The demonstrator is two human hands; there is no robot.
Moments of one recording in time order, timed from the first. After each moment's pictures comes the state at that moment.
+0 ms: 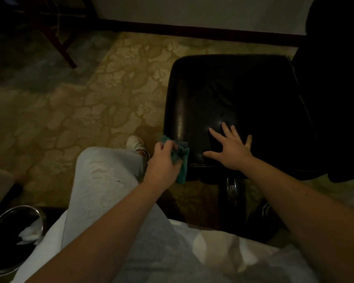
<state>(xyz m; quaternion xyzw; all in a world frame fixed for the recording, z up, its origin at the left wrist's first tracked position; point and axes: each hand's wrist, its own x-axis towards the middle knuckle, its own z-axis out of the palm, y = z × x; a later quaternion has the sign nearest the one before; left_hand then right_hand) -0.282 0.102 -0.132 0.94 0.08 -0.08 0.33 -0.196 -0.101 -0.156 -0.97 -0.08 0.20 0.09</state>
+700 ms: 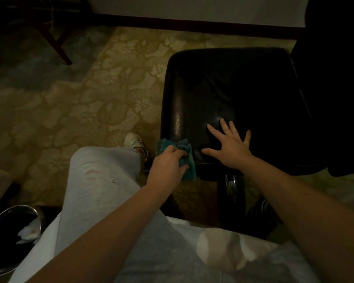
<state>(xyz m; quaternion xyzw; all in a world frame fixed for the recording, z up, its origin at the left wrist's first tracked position) -0.285 0.085 -0.134 0.97 0.01 -0.09 0.24 -0.201 -0.103 -0.165 -0.98 -0.08 0.17 0.08</state>
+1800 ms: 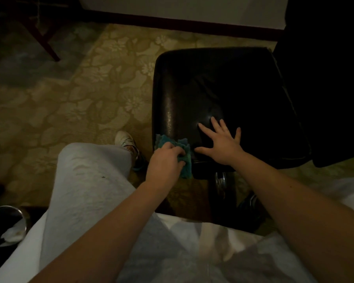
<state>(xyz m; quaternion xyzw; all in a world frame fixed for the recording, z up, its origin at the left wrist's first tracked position) -0.287 0.061 -0.129 0.97 0.01 -0.09 0.22 -0.201 -0.114 -0.162 -0.97 -0.10 0.19 0.08</state>
